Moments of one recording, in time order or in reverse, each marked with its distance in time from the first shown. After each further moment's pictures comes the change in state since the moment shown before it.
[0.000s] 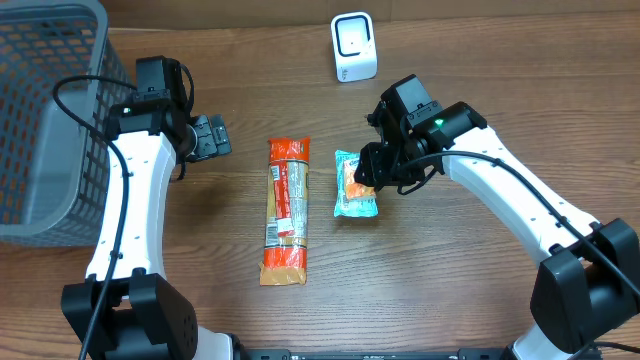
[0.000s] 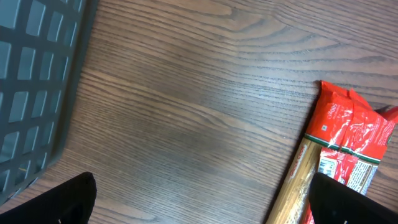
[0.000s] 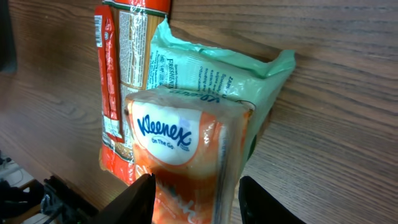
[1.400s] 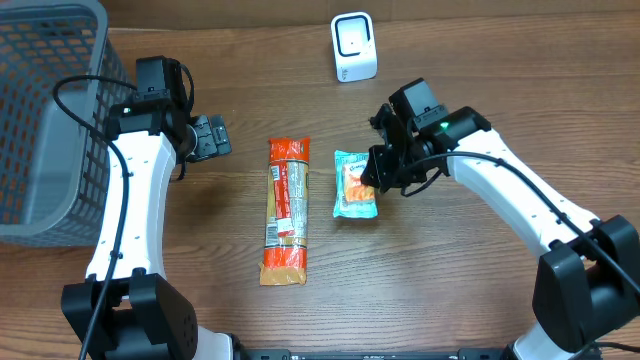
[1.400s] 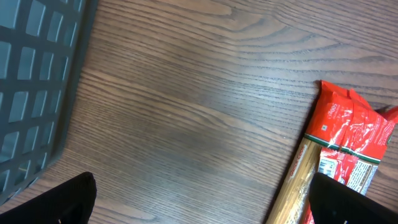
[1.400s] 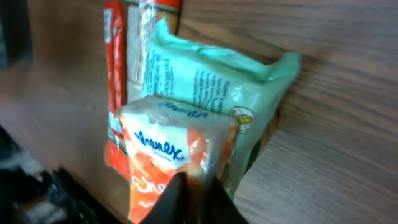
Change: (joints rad) left arm 0.000 0.000 0.000 0.000 0.000 0.000; right arm -0.021 -0.006 -0.064 0.077 -0.072 -0.053
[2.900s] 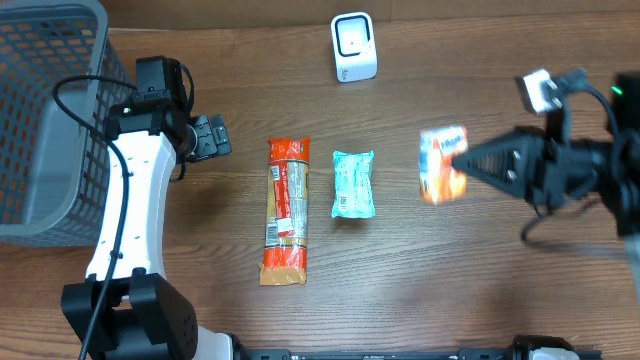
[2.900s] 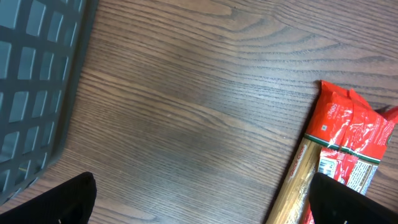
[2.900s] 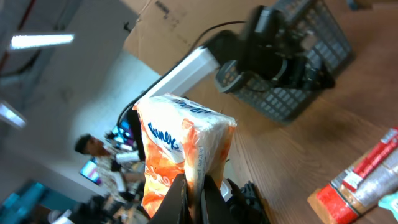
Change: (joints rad) left arm 0.000 0.000 0.000 0.000 0.000 0.000; right arm -0.525 -0.631 0.000 -0.120 -1.080 -0.240
